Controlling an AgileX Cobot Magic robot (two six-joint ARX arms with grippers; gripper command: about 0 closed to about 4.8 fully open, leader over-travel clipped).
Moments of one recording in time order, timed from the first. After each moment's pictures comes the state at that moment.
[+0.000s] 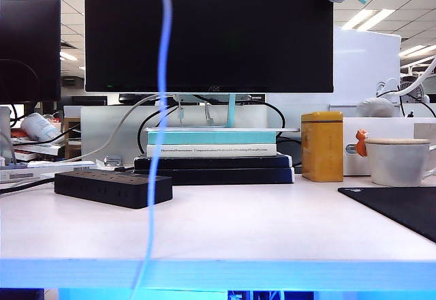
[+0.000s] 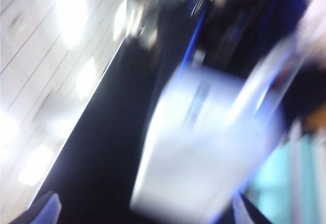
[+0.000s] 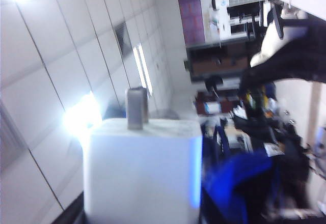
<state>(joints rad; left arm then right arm) -0.30 1.07 0.95 0.29 0.58 1.18 0.53 1.74 1.33 0.89 -1.04 2.10</state>
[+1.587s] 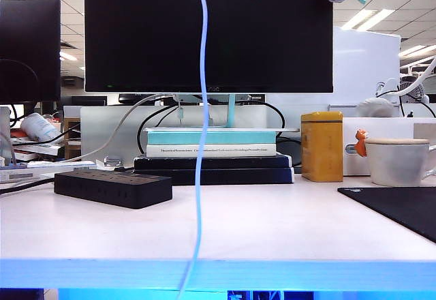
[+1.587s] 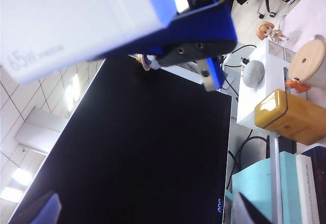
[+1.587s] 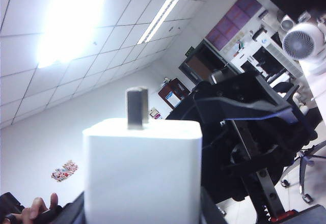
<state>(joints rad) -0.30 1.09 0.95 0.27 0.67 1.18 0.49 1.72 1.33 1.39 -1.11 1.73</state>
